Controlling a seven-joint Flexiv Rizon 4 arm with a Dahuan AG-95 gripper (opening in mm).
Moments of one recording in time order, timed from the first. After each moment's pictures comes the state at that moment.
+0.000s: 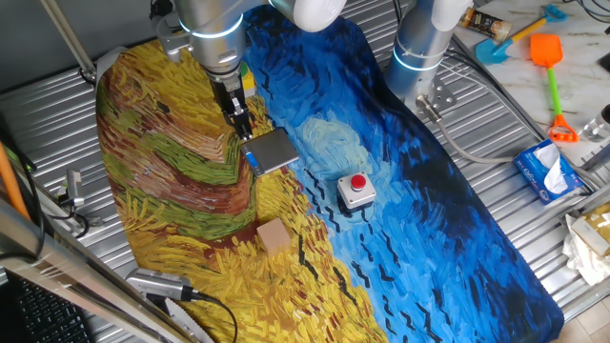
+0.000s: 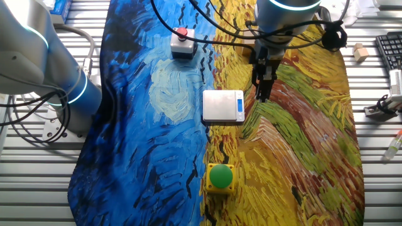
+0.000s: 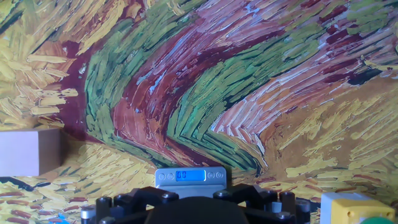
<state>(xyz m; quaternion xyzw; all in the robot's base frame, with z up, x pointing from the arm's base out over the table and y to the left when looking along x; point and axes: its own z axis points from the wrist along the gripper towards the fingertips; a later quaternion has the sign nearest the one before) 0.500 0.000 0.170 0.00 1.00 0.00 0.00</state>
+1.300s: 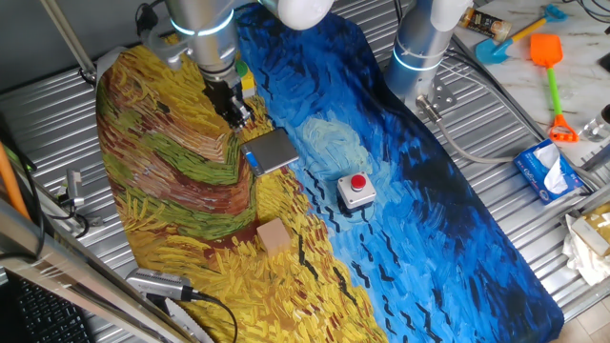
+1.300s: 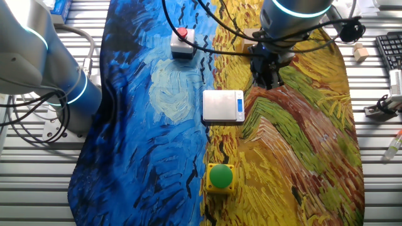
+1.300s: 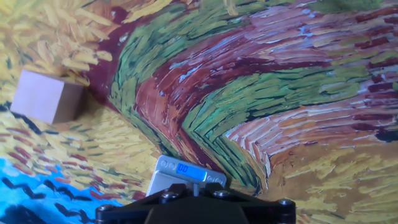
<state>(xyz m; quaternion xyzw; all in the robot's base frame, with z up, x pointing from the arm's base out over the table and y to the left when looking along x) 0.500 0.001 0.168 -0.17 0.99 0.01 -0.02</state>
